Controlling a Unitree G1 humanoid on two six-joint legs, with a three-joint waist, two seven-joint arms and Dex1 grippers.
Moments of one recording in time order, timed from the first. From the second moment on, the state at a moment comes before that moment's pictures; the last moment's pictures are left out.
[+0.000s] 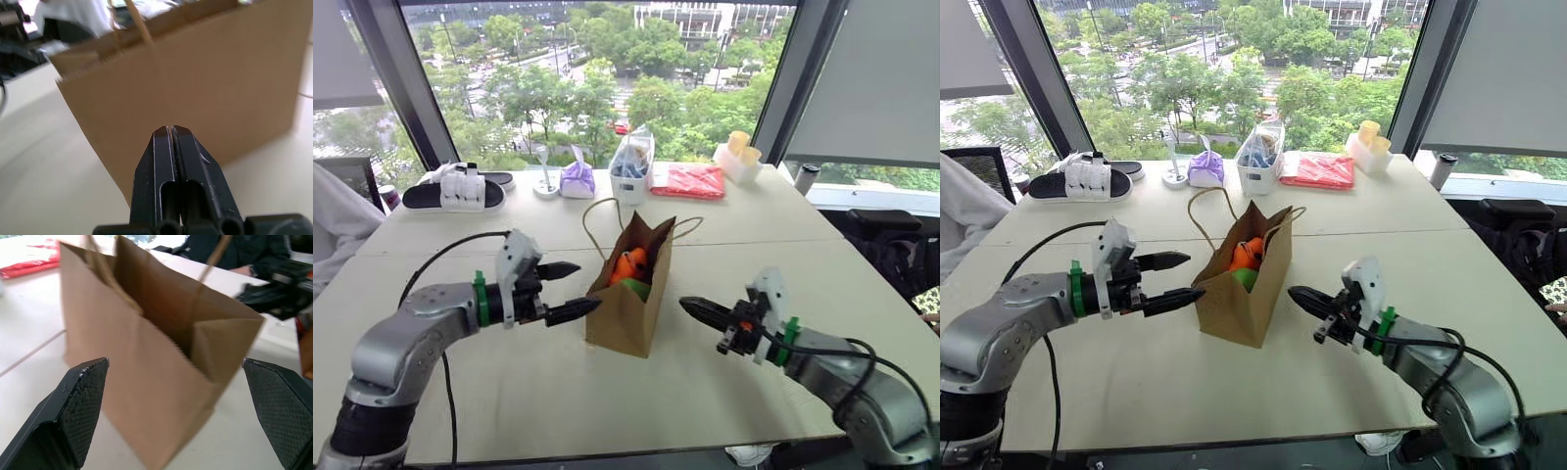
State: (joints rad) left arm -0.34 0.67 0.16 -0.48 -0.70 0.86 -0.85; right arm -0.15 -0.57 -0.04 -0.48 0.66 0.63 0.64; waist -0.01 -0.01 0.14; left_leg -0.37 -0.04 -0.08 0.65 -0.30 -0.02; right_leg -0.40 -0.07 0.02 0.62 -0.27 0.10
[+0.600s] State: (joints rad) left arm -0.27 0.58 0.01 -0.56 -0.69 0.82 -0.70; right arm -0.28 -0.49 0.10 -0.46 0.67 0.65 0.71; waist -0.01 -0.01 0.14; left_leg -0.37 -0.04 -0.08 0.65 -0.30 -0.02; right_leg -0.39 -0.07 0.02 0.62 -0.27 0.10
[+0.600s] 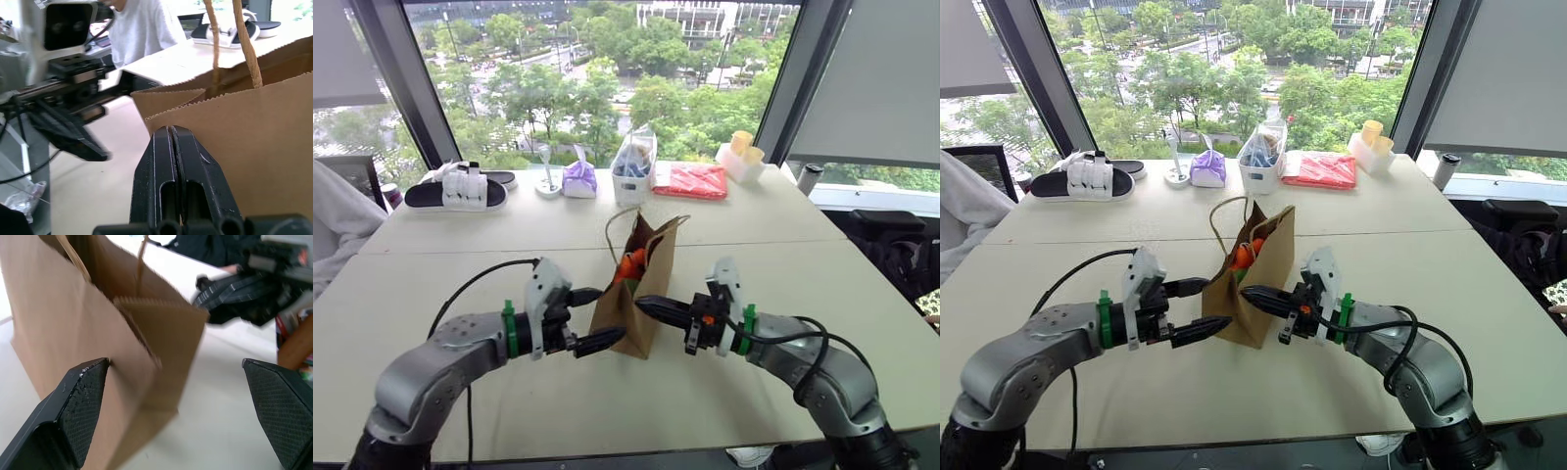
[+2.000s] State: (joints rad) left arm -0.41 0.56 -0.13 -0.43 -0.47 0.63 -0.77; right arm -0.11 -0.63 -0.15 -0.52 0.77 0.78 0.71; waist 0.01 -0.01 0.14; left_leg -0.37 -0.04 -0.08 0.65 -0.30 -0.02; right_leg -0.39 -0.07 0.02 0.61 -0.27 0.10
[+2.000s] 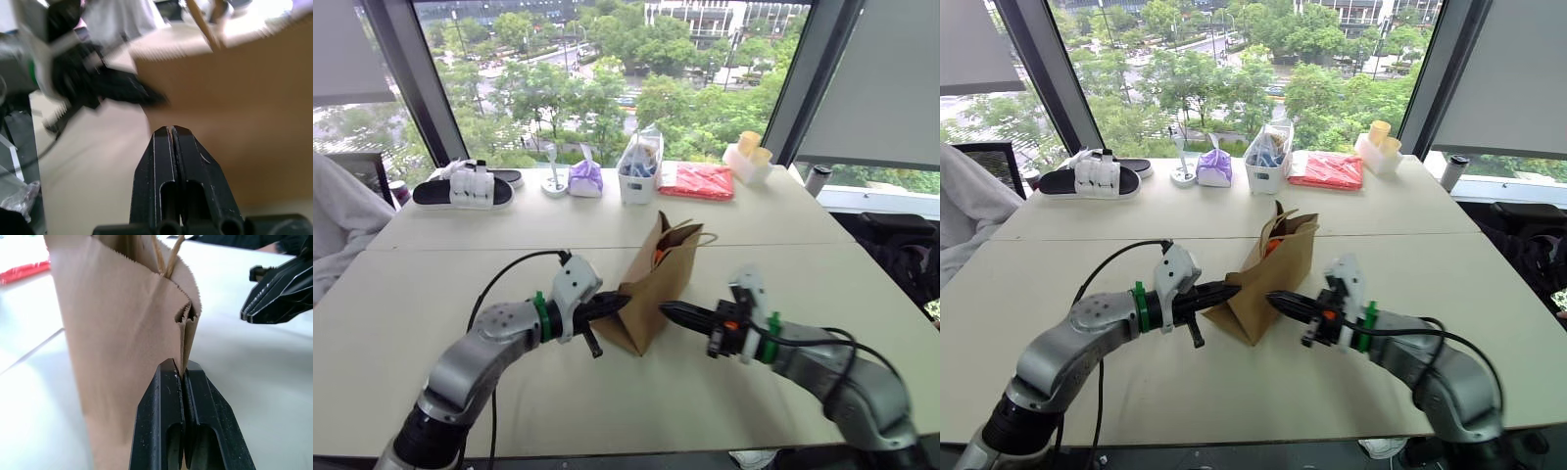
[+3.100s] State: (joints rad) left arm -0.75 0.52 -0.18 0.43 -0.22 -0.09 -1.32; right arm 0.17 -0.77 -0.43 -0.64 0.90 0.84 0.69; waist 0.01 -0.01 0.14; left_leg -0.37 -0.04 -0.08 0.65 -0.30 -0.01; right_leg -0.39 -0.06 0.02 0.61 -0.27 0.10
